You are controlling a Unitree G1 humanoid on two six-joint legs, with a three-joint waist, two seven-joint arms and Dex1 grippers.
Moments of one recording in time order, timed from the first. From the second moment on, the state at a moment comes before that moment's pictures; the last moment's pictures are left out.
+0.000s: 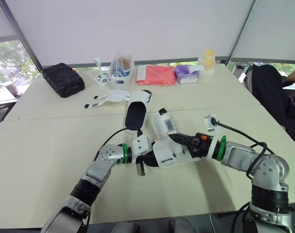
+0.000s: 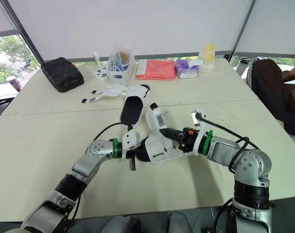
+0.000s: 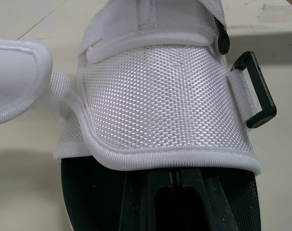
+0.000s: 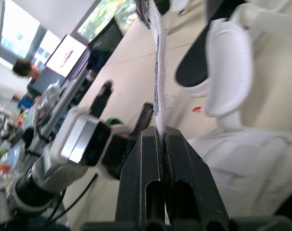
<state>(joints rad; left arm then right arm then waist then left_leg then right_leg) -0.47 0.31 -0.36 0.26 -0.11 -0.01 -0.97 -0.39 -0.40 -0.32 -0.27 1.03 1.28 0.44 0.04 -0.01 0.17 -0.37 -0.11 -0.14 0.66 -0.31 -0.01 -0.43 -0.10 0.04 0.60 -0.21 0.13</state>
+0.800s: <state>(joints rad) -0.47 0.30 -0.36 0.27 -0.11 -0.01 -0.96 -0.72 -0.66 0.12 0.05 0.64 1.03 0.76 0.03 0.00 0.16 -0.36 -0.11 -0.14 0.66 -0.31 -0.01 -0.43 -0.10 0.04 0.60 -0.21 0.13</state>
